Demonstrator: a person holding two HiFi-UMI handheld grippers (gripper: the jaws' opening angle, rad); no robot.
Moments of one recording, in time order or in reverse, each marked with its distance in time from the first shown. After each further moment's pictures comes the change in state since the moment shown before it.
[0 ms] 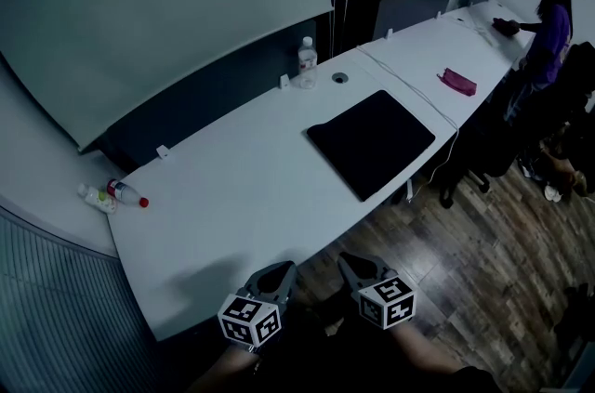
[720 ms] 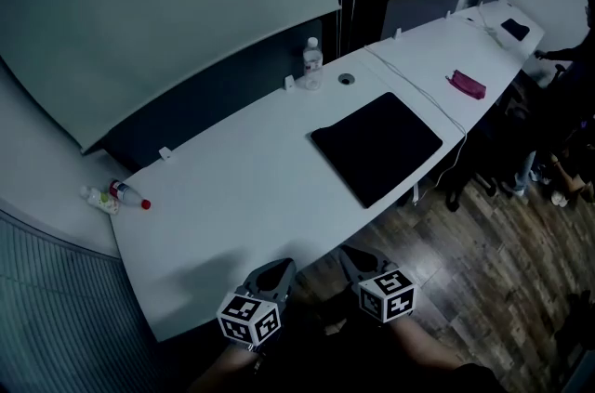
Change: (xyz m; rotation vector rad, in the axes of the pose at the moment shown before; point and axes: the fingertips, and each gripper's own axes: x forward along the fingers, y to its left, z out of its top) left arm 0.016 0.011 0.017 -0.001 -0.007 0.039; right arm 0.024 -0.024 0.018 0.002 0.004 0.020
